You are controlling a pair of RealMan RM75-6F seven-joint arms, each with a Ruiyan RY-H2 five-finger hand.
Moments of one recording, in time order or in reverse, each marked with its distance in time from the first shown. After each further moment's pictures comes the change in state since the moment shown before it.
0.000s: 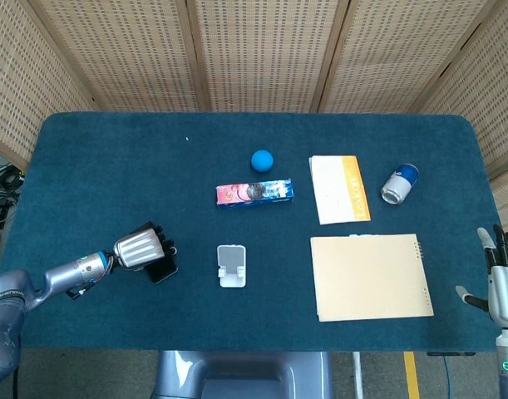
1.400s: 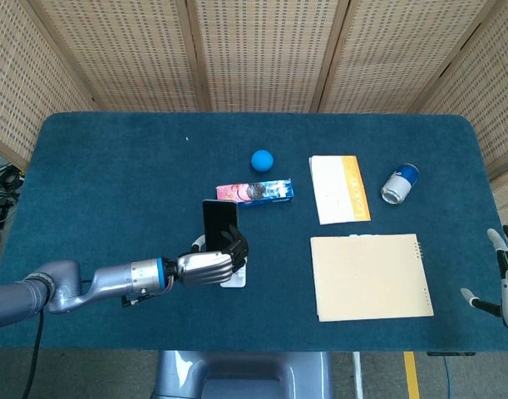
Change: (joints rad) left arm -0.328 0.399 -0.262 -1.091 0.016 -0.283 1.346; right arm -0.026 0.076 -0.008 -0.037 -0.034 0.012 0.163
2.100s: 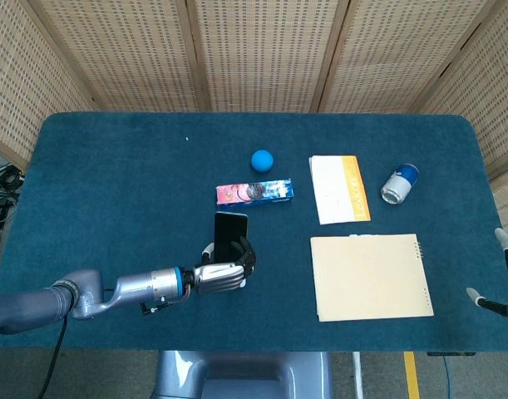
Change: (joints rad) left arm 0.027 -0.135 -0.030 0.071 0.001 -0.119 0.131; right arm -0.001 0.016 0.006 0.008 0.017 -0.017 0.044
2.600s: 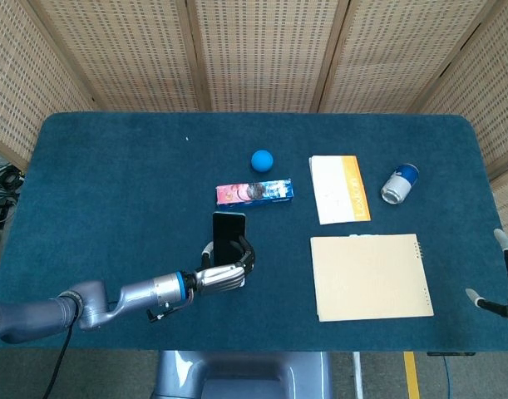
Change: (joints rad) left arm 0.079 -0.067 -0.048 -0.008 -0.064 -0.042 0.206; right arm -0.002 0.009 -0.004 -0.007 -0.003 -0.004 0.011
